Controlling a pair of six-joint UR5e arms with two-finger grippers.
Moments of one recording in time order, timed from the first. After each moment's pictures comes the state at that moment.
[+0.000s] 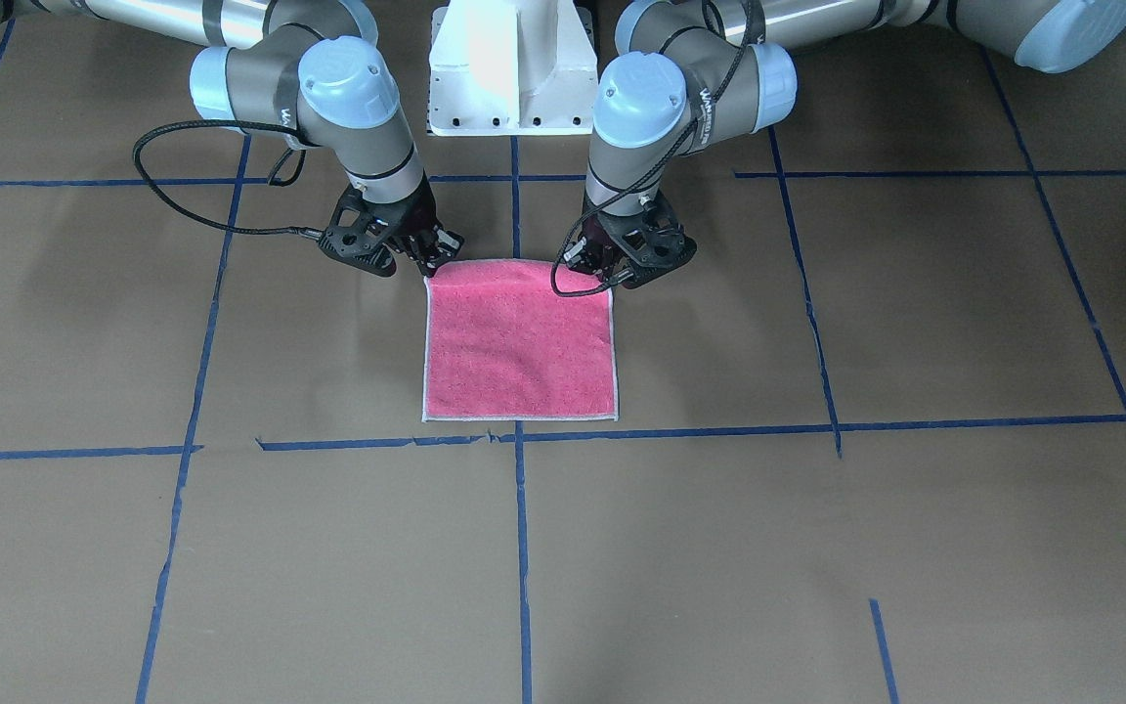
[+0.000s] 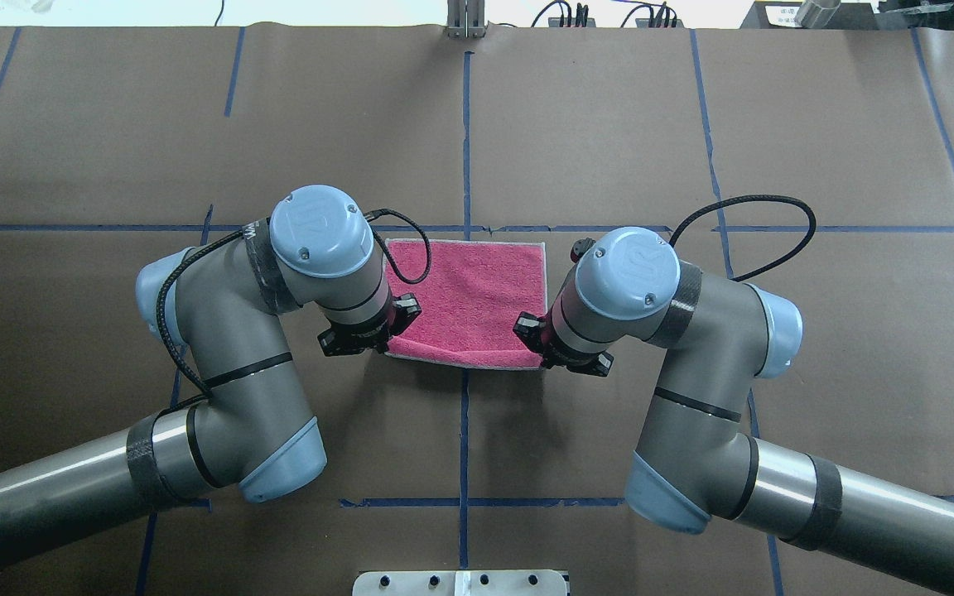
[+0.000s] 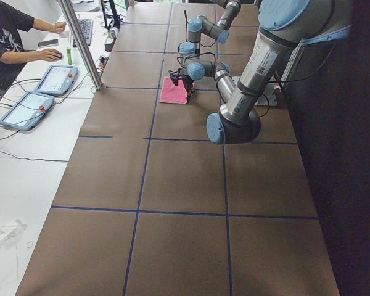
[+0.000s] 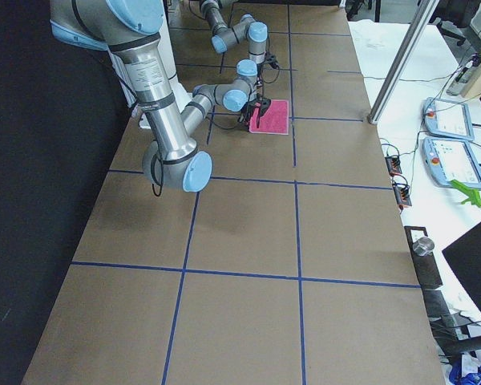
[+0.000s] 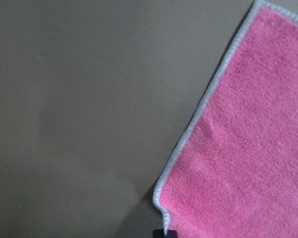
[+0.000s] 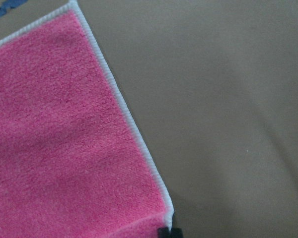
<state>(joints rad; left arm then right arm) -0.52 -2.24 -1.66 -1.57 -1.95 -1.67 0.48 -1.04 1.74 -1.44 1.91 1.73</state>
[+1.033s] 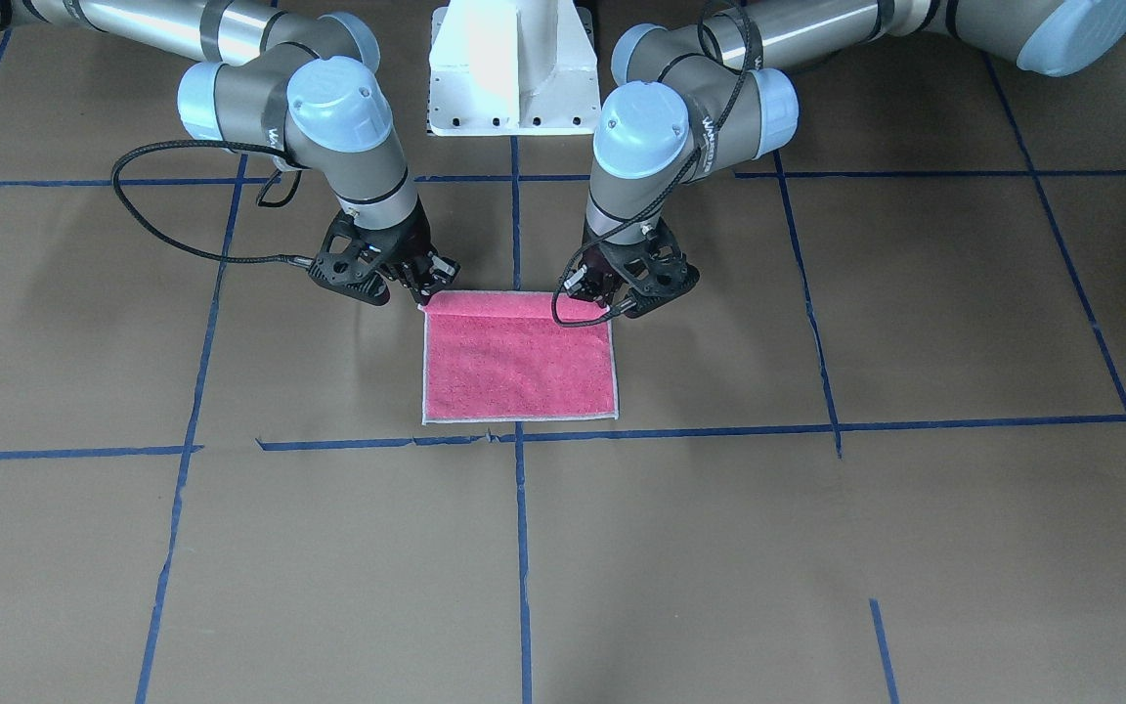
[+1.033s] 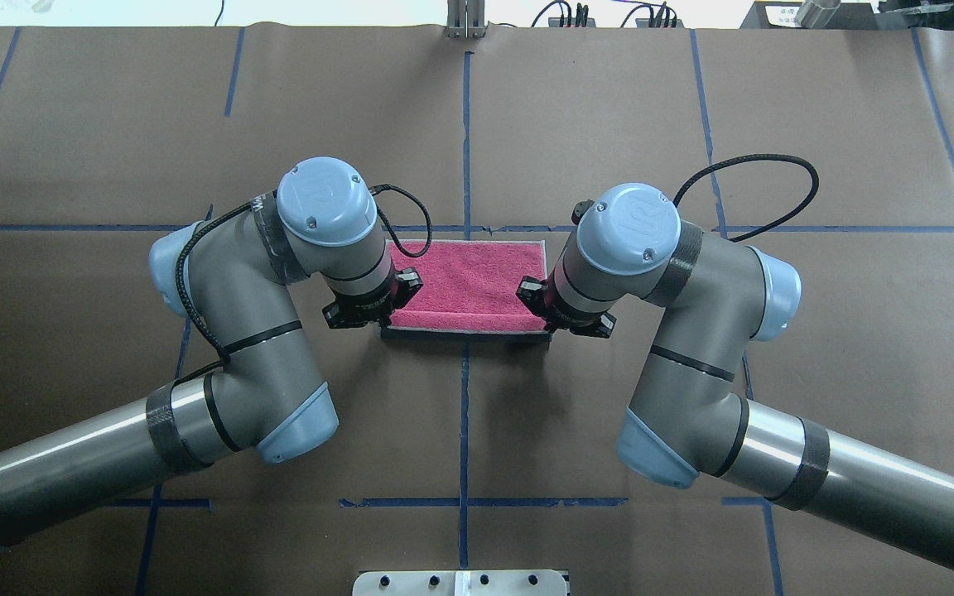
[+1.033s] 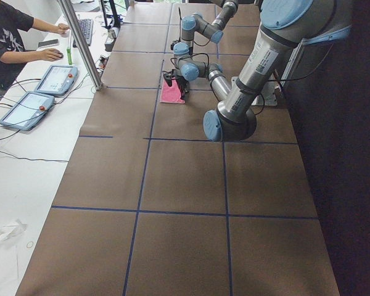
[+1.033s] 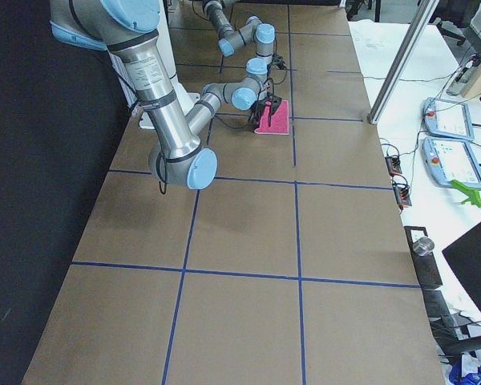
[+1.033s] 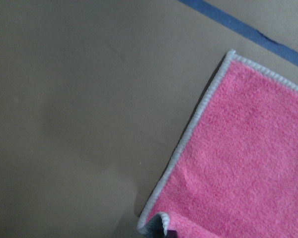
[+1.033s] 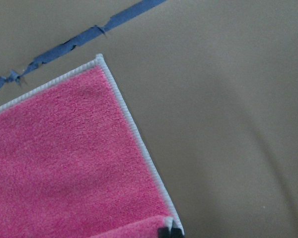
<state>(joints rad) -0.56 -2.27 -1.56 -1.62 -1.95 -1.65 0.54 -1.00 1.68 -1.44 1.91 1.65</state>
